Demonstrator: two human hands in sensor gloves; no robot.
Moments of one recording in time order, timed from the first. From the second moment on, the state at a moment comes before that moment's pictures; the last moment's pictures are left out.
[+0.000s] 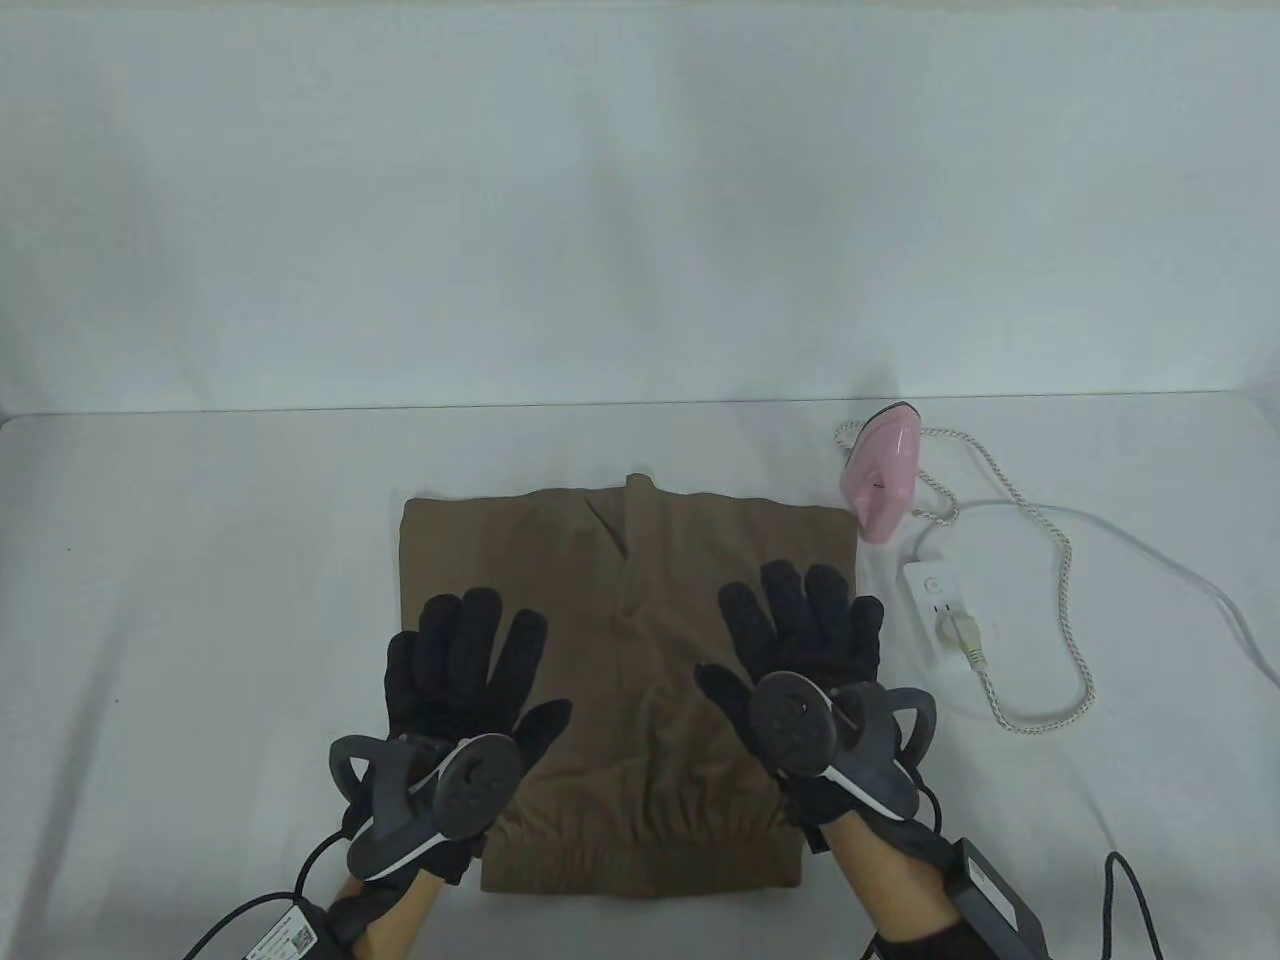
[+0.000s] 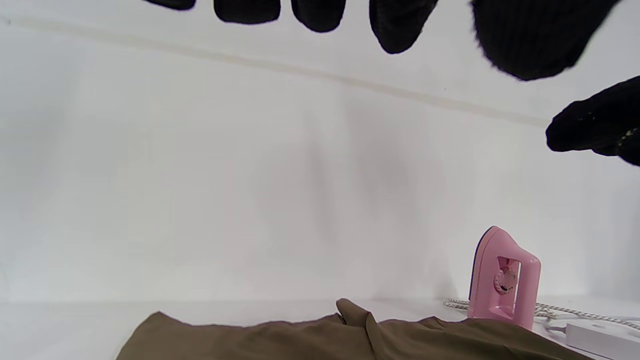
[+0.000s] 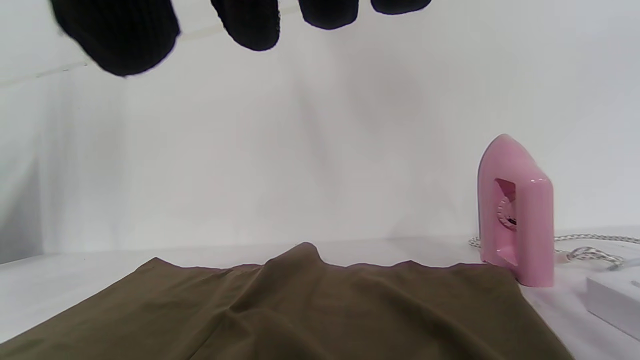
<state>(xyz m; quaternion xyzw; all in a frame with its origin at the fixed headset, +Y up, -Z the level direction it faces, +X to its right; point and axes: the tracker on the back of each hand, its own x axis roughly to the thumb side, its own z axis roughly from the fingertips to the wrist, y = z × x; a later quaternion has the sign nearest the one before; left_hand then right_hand) -0.162 -0.625 -0.298 0.21 -0.13 0.04 0.97 0.111 -0.619 -0.329 0.11 -0.19 0.97 0.08</state>
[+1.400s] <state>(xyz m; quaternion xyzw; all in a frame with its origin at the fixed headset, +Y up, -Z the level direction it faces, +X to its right) -0.149 -0.638 -0.299 0.21 -0.13 -0.01 0.97 0.097 -0.662 -0.330 0.10 -0.17 0.98 0.00</state>
